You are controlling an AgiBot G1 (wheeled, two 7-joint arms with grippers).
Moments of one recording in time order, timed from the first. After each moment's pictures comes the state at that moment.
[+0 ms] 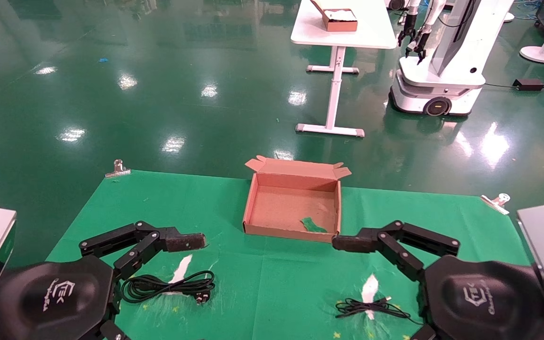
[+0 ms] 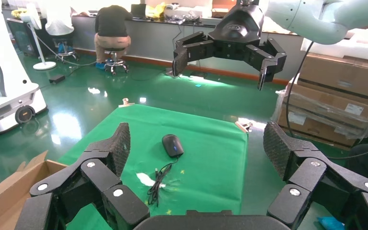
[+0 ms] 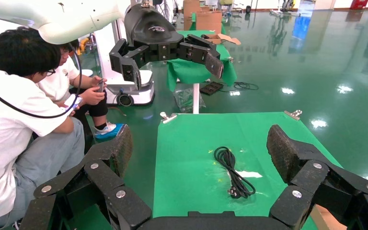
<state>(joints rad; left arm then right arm) -1.07 0.61 0.28 -1.28 0.73 1.49 -0.19 1.08 -0.61 -0.28 1.28 -0.73 -1.49 0.19</state>
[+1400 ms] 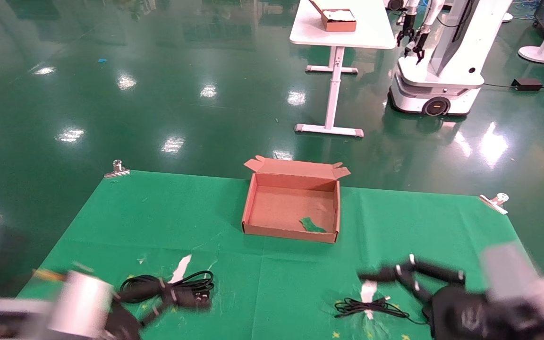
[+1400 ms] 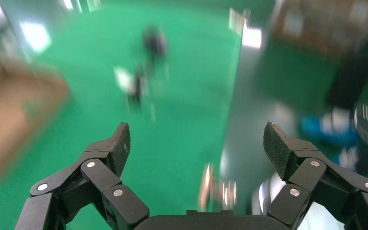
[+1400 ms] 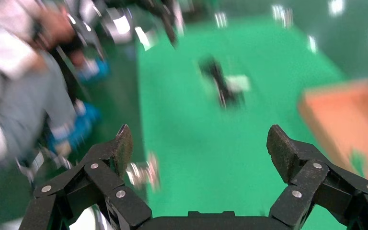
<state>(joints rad) -1.21 0.65 0.48 -1.34 1.21 1.48 -0.30 1.06 -0.54 -0.35 1.30 -0.97 -1.43 0.24</state>
